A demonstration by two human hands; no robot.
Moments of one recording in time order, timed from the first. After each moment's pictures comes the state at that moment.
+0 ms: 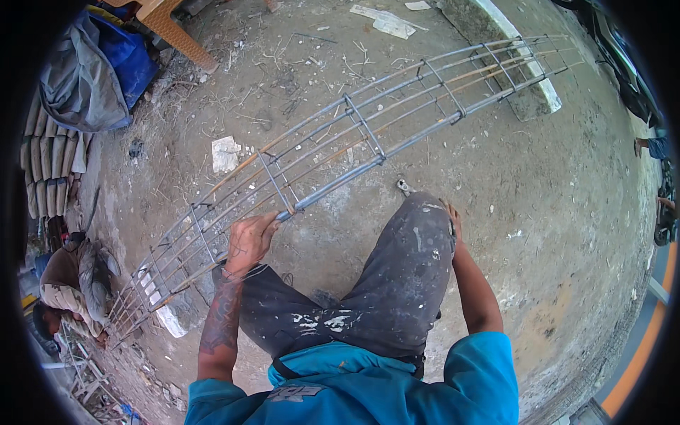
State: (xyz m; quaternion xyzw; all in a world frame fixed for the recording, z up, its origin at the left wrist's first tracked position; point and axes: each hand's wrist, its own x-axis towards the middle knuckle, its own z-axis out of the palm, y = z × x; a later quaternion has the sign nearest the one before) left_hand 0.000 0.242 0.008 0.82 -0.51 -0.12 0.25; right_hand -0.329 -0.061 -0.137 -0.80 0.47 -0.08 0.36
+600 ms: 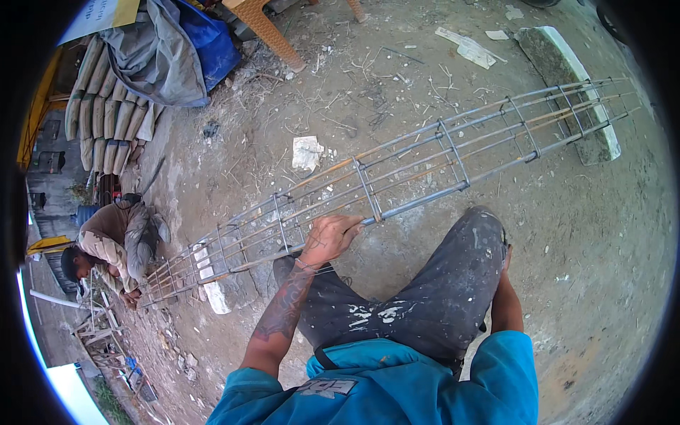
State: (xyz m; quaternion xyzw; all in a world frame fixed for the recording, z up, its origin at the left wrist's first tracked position) left_hand 0.002 0.242 0.013 0.82 -0.49 -0.15 0.28; right_hand -0.260 -0.052 -0.171 -0.70 0.42 0.02 0.58
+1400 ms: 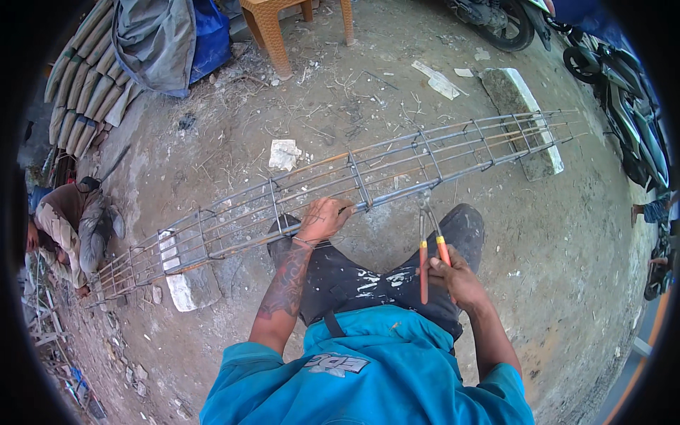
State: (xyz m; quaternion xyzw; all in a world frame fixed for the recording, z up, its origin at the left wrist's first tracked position) left_hand 0.000 0.252 0.015 0.82 -0.44 -0.17 0.32; right_hand -0.262 0.090 0.108 -0.52 0.43 0.00 0.74
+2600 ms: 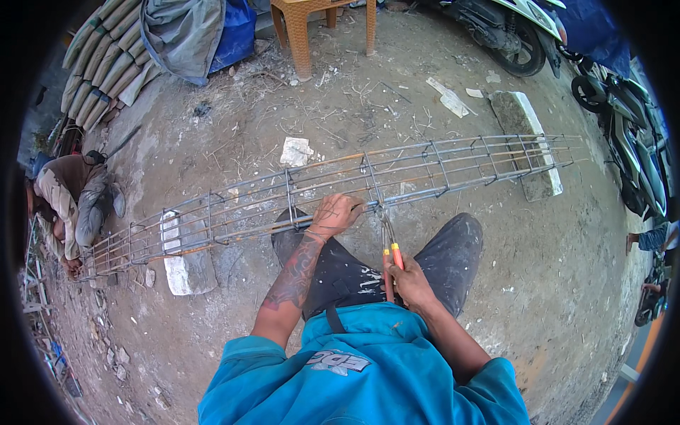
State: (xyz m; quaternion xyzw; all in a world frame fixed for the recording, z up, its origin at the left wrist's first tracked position) left_hand -0.009 0.257 0.012 0.83 -0.44 -0.13 0.31; right_hand -0.221 0.161 0.075 -0.57 0.40 0.13 0.70
